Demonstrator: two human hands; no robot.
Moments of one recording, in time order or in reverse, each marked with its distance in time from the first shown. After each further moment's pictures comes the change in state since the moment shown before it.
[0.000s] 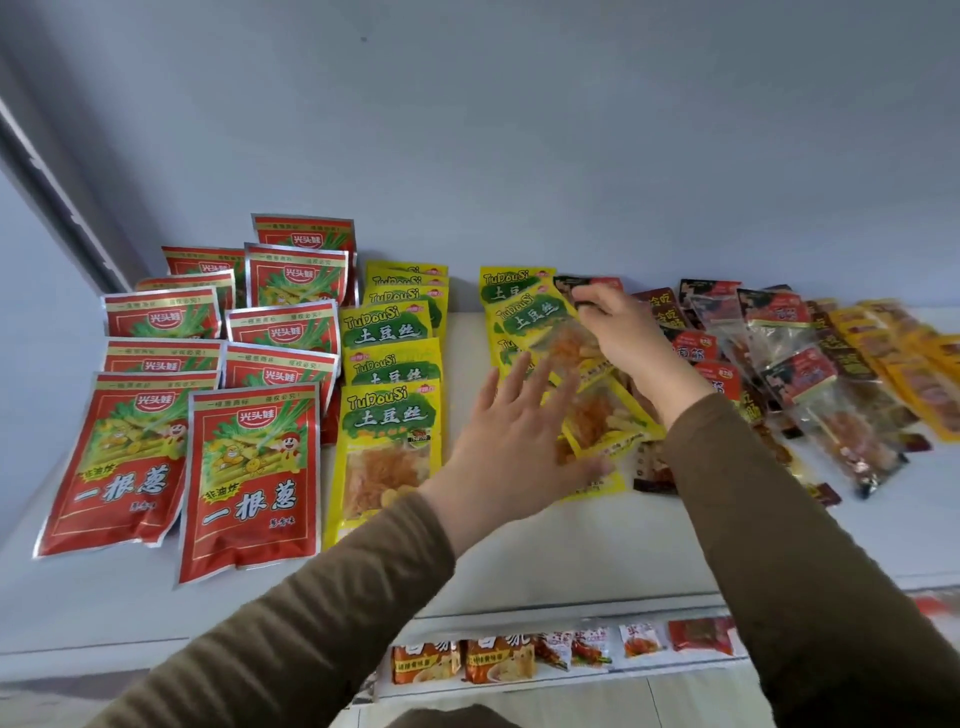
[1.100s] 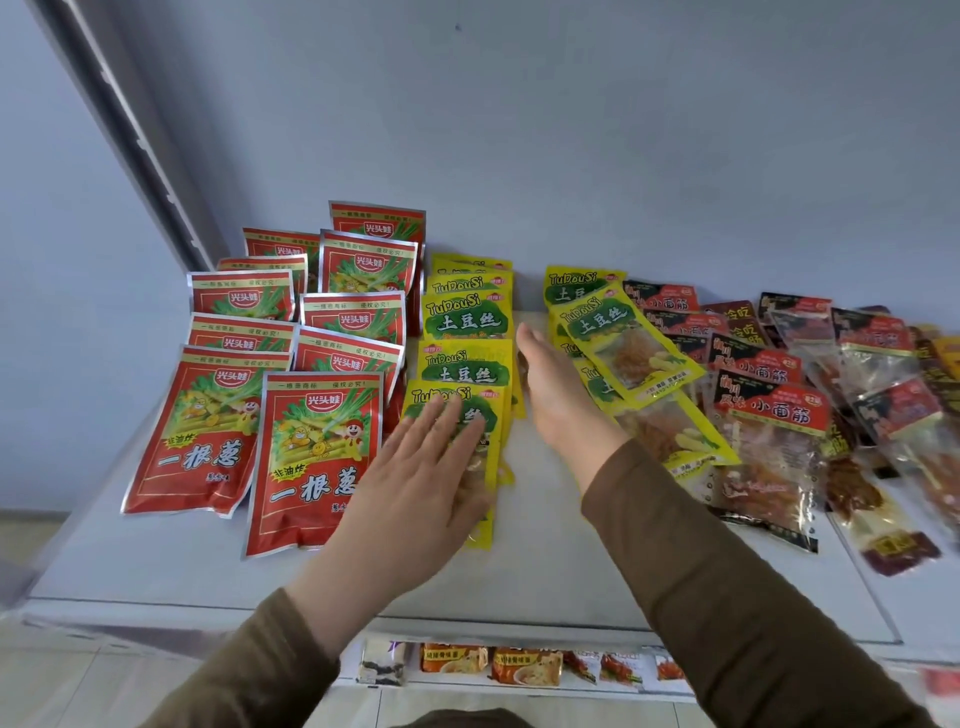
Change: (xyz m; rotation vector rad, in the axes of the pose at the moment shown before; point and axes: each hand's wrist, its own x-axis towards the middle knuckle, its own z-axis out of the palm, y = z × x) left_hand -0.110 -0.091 0.001 0.054 0.106 -0.186; right_hand -0.015 -0.045 0.154 0.688 -0.197 0.276
